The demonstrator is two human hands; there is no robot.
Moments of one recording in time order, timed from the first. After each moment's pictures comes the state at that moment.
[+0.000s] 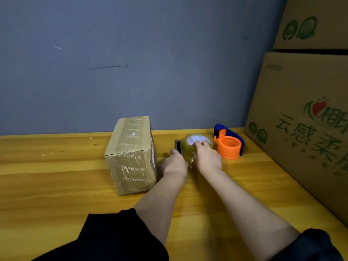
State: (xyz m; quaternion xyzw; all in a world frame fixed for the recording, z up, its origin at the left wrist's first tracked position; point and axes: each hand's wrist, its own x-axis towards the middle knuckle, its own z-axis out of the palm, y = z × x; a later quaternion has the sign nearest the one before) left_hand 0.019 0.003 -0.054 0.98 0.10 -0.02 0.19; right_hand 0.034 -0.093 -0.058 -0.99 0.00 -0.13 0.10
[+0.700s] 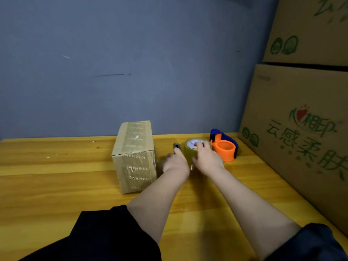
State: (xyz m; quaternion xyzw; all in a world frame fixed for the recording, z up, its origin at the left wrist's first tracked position) left_hand -0.001 0.002 -0.031 0.98 0.07 -0.03 0.16; right_hand 0.012 -0.099 -0.036 -0.99 -0.01 -0.10 0.10
